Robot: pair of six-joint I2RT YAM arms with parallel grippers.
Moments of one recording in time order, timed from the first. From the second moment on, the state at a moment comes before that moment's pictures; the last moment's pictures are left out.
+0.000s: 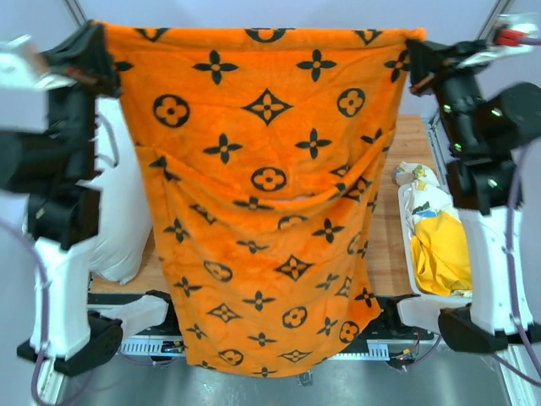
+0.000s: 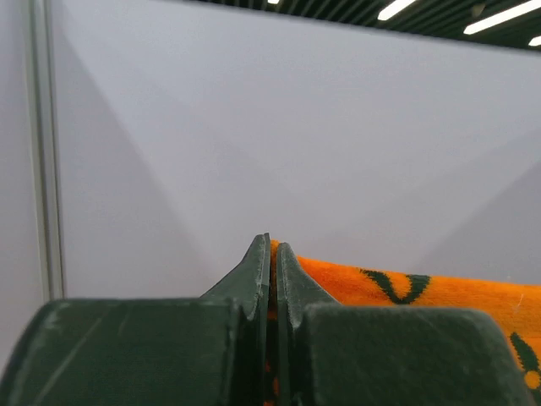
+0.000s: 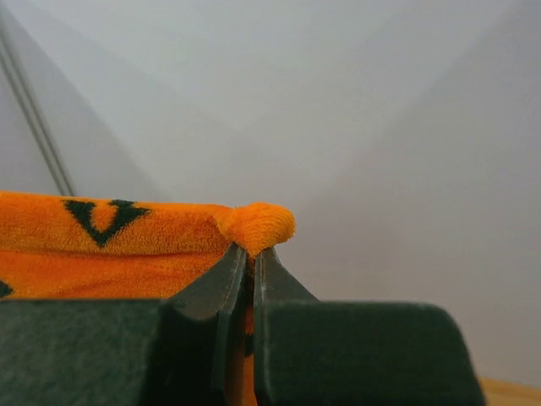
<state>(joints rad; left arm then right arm) -0.28 1.09 1.94 -0.11 -0.15 0.01 0.21 1.20 1.90 -0.21 -0.11 0.20</state>
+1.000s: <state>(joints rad) 0.05 1.81 1.73 0.10 0.09 -0.27 0.17 1.83 1.79 -0.04 -0.06 0.20</state>
